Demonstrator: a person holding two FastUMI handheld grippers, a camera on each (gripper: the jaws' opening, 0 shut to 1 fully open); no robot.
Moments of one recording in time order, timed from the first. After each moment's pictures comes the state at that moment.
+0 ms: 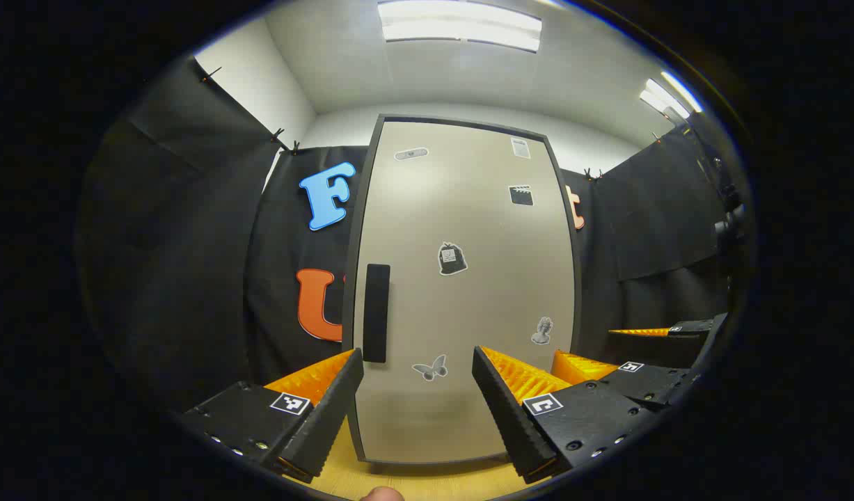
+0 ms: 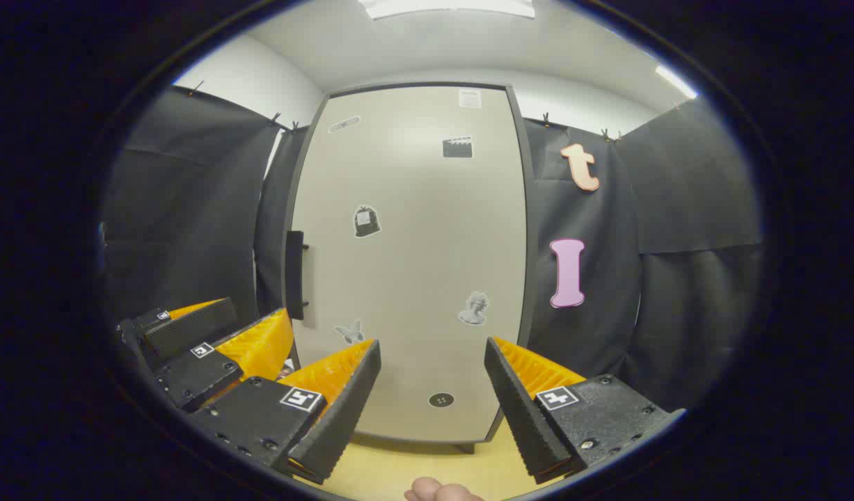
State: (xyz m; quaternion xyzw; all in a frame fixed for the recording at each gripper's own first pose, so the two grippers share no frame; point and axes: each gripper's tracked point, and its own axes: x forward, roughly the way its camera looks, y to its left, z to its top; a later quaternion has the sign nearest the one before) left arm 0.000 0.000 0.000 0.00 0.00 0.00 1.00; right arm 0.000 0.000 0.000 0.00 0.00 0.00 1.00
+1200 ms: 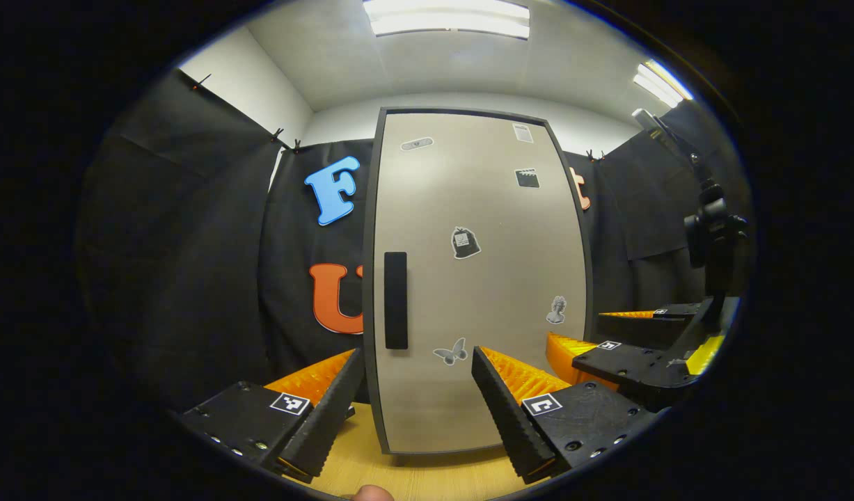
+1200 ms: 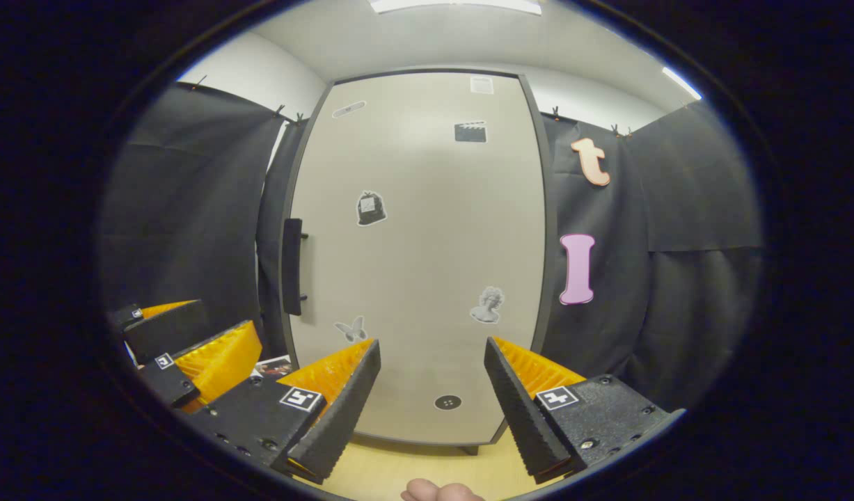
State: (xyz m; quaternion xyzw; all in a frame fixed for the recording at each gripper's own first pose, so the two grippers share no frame) left arm -0.016 0.027 -0.011 0.03 0.04 0.03 1.00; right arm 0.035 0.019 -0.009 -0.01 0.02 0.02 1.00
